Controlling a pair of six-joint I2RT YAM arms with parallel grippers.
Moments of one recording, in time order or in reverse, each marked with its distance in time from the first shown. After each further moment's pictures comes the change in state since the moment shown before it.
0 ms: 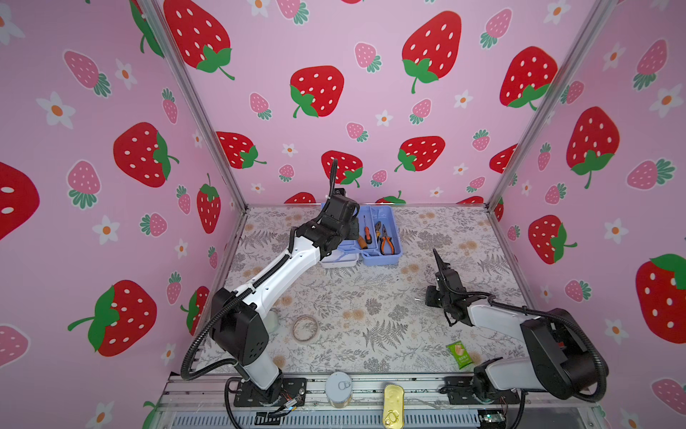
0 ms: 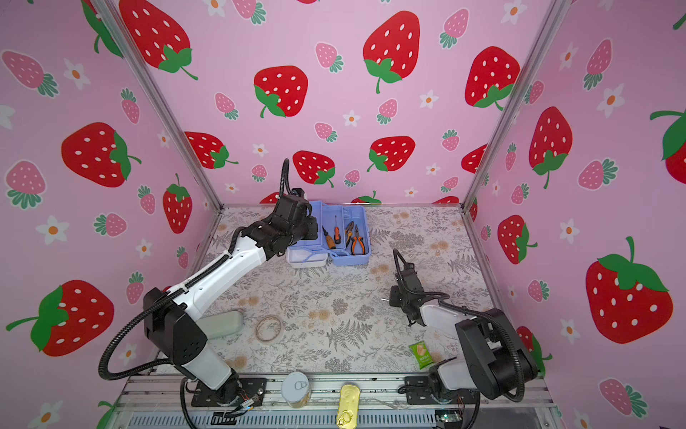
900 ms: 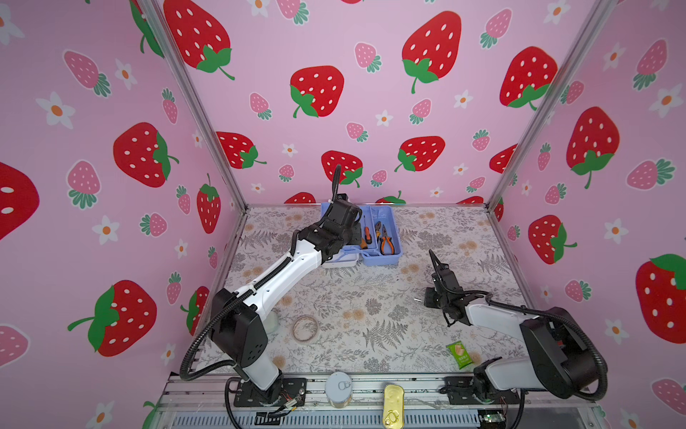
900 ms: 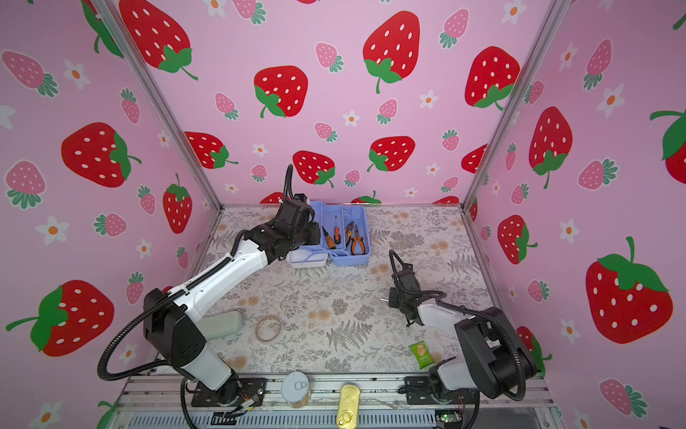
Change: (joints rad) left arm -0.019 -0.011 -0.041 0.000 0.030 -0.041; right arm 0.020 -0.013 0.013 -0.068 0.060 0.005
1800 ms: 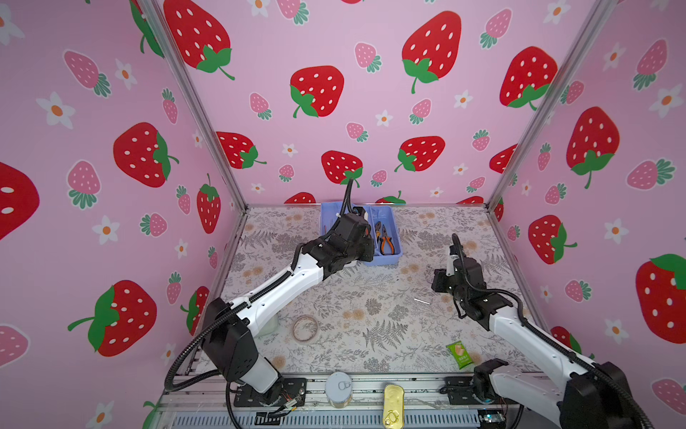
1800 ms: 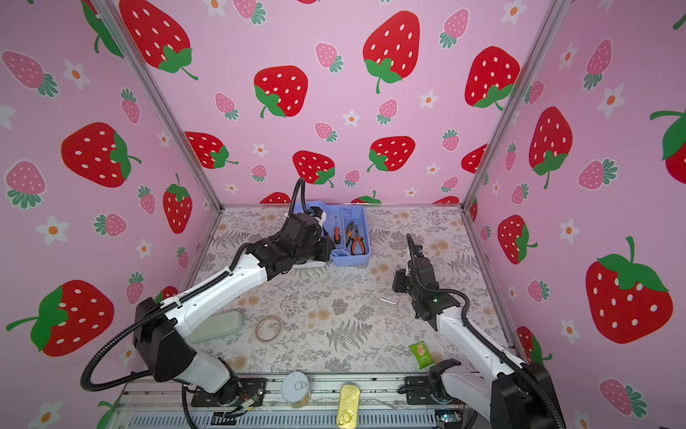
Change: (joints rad) left arm -0.114 -0.089 -0.137 0.078 0.157 0.035; right arm -0.071 -0.332 0.085 -0.070 -0.116 -0.105
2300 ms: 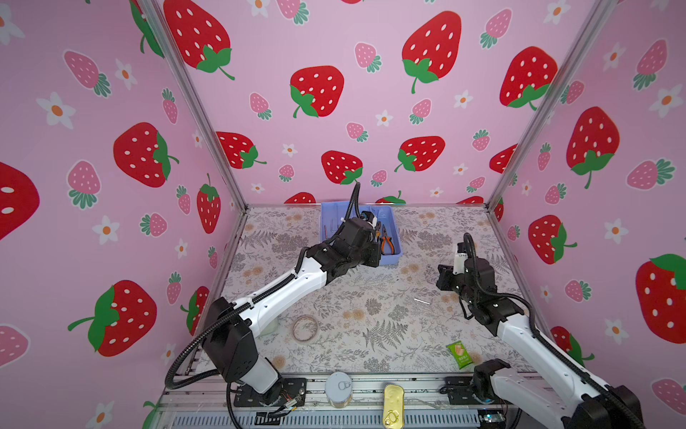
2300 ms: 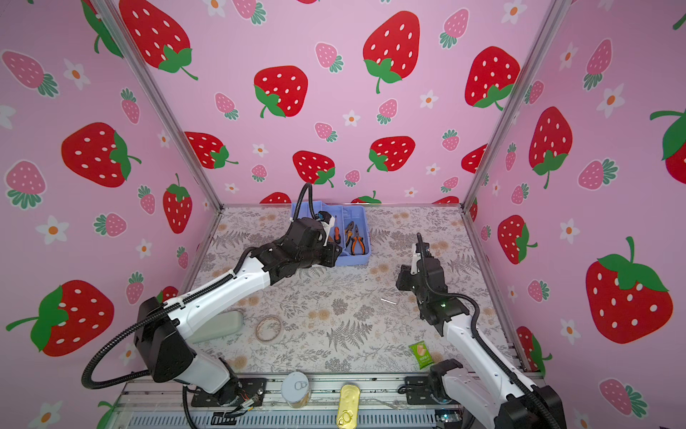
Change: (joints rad) left arm -0.037 0.000 -0.023 0.051 0.061 0.020; right arm -0.039 -0.101 0.000 -0.004 -0.057 -0.011
